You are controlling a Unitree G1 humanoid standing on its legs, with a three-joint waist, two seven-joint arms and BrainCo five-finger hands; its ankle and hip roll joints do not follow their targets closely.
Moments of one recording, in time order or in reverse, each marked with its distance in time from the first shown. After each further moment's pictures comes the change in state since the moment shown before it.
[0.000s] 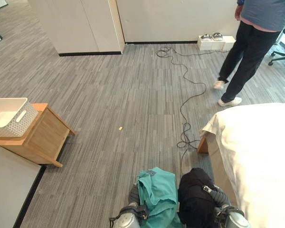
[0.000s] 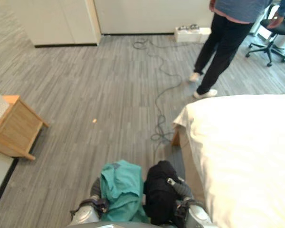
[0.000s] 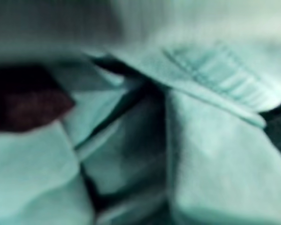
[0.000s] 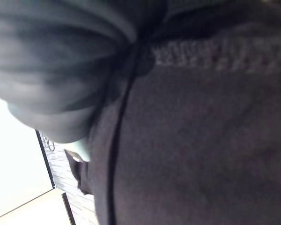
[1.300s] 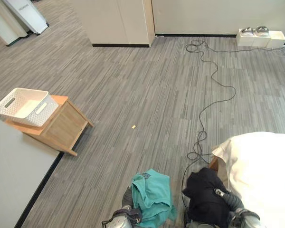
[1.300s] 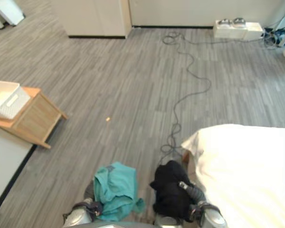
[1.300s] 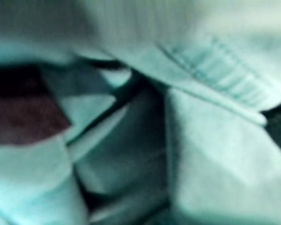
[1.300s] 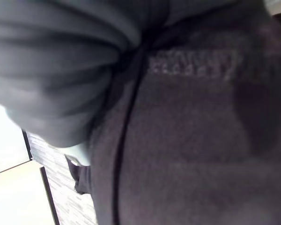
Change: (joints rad) left arm 0.026 0.044 0.033 -0.011 -0.018 0.012 -0.074; right arm 0.072 -0.100 -0.048 0.059 0.002 -0.042 0.128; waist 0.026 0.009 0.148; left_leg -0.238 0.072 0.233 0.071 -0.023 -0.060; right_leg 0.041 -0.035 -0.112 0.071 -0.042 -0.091
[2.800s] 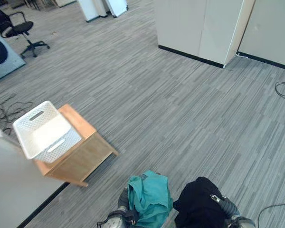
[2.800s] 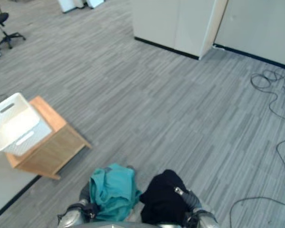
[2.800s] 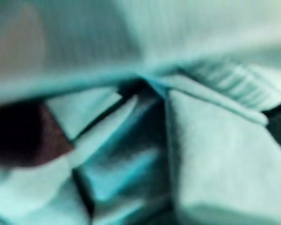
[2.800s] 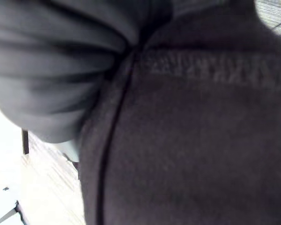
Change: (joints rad) left arm 0.011 0.052 -0.021 -0.048 -0.002 0.034 0.012; right arm 0.027 -0.014 0.088 0.000 0.034 -0.037 -0.062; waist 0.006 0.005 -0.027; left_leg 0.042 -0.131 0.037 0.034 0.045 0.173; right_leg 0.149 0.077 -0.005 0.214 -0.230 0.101
